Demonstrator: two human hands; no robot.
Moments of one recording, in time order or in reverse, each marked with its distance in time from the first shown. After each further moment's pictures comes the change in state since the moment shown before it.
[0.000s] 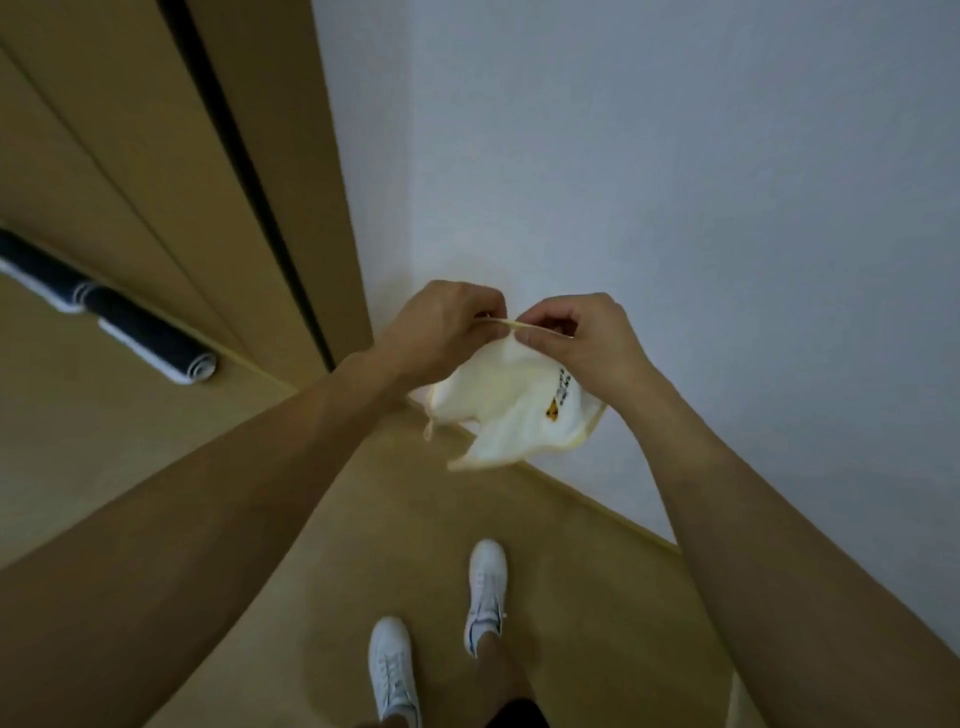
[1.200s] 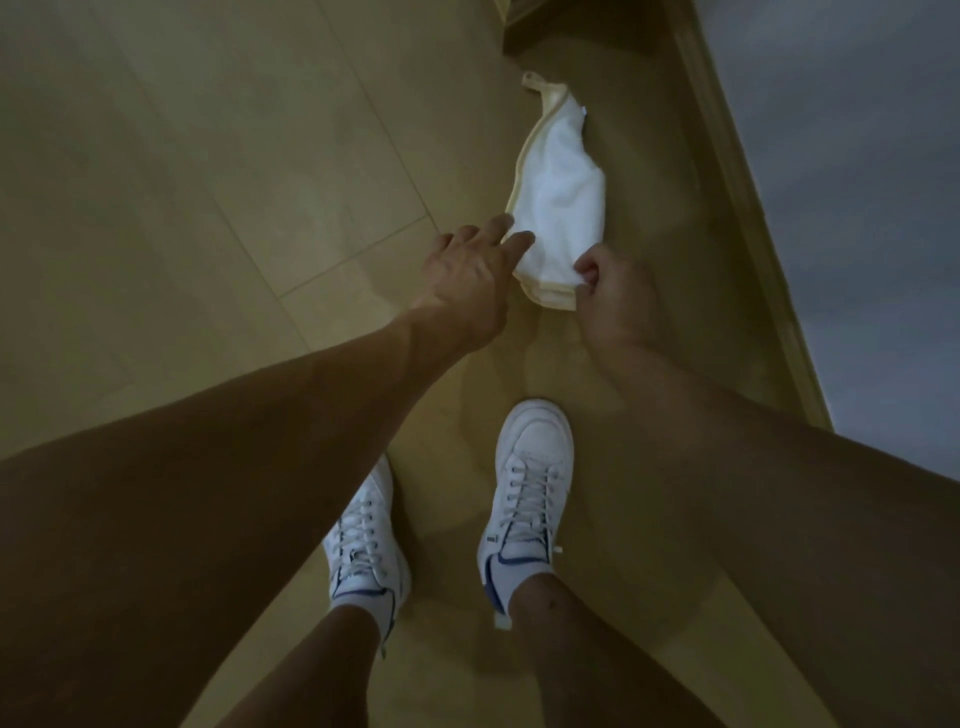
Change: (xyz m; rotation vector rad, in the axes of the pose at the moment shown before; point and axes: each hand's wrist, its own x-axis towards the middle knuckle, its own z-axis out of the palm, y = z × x) left_hand -0.173 -0.446 0.554 0.112 -0.246 -0.870; right_hand 0.061 0.539 0.537 -0.485 -0.474 0.146
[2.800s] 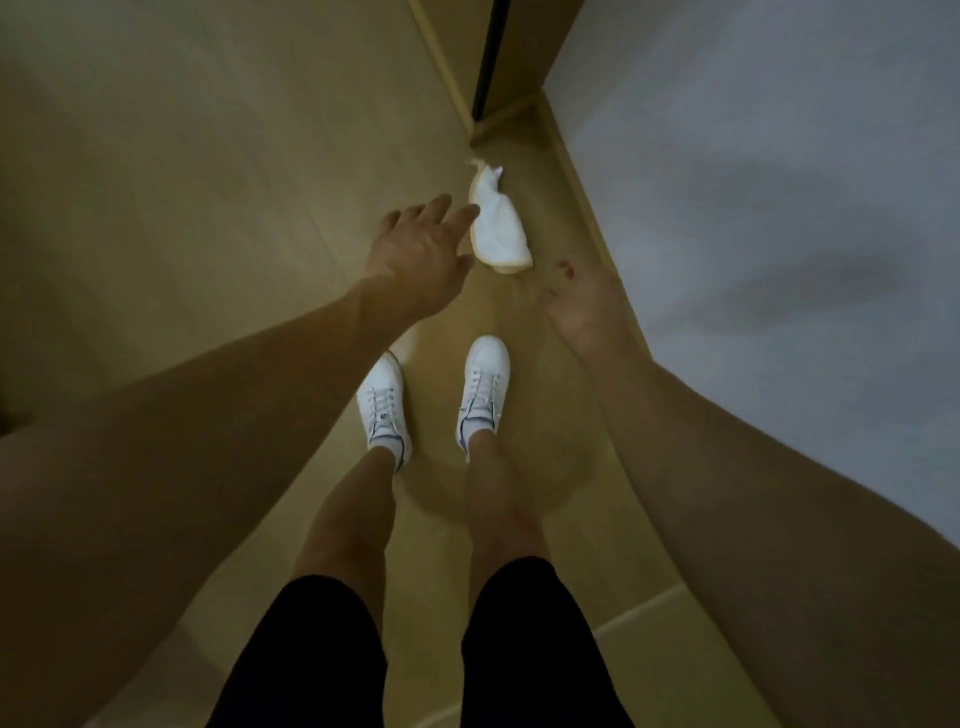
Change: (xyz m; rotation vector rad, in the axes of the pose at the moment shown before) left_hand -0.213 0.077 -0.256 -0.014 0.088 -0.068; right_hand -0.223 -0.159 -0.287 0.054 -0.122 0.137
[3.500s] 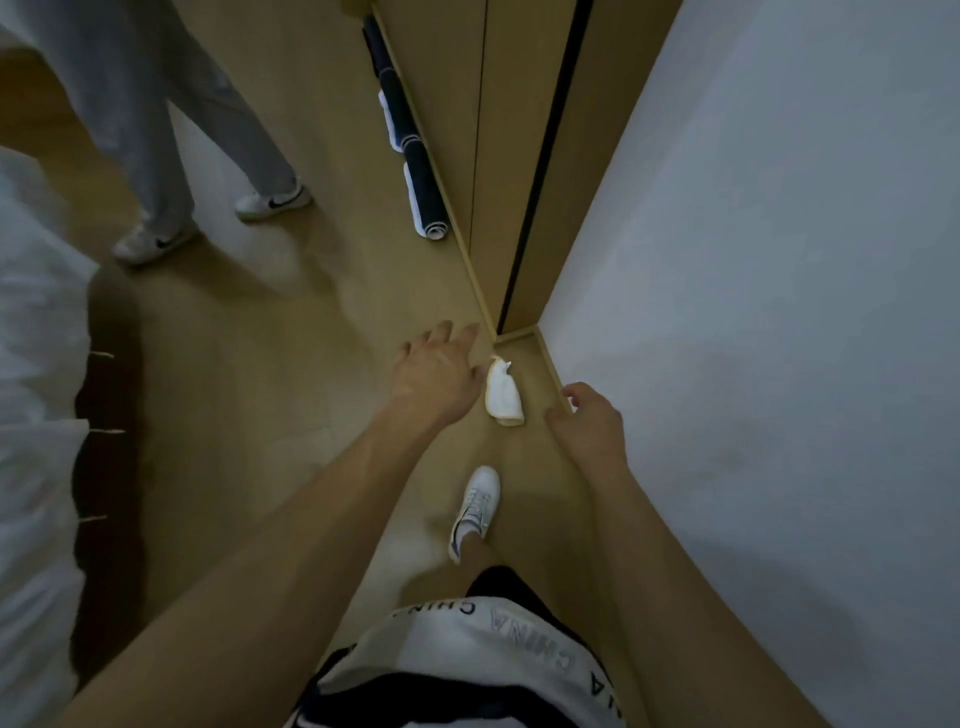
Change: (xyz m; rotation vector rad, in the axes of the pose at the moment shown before) left_hand -0.283 0.141 -0.192 -0.127 0.334 -0.266; right_hand -0.272 -0.015 -0.166 0.104 0.093 -0.218
